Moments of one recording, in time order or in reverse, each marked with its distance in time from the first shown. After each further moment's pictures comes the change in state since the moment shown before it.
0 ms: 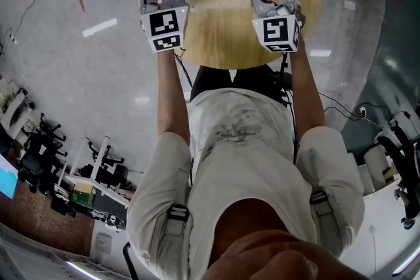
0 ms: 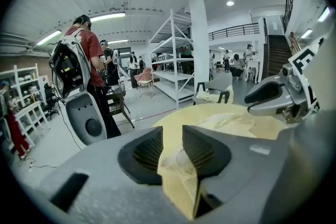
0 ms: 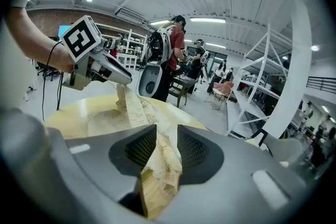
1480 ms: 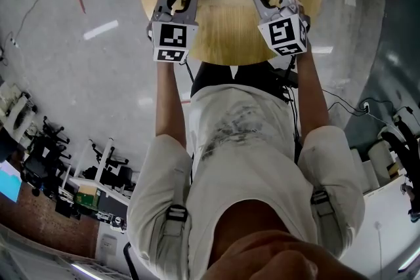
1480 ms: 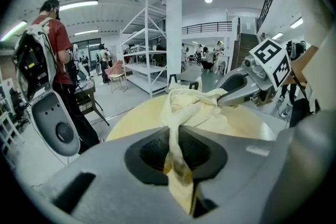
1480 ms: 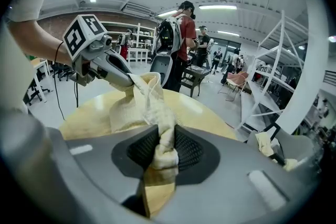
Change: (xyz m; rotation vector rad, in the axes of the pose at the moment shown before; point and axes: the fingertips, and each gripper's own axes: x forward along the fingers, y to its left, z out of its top) left arm -0.034 -0.068 -0.024 0.125 0.087 -0.297; right arm -0.026 0.027 -0.017 -0.010 0.103 0.156
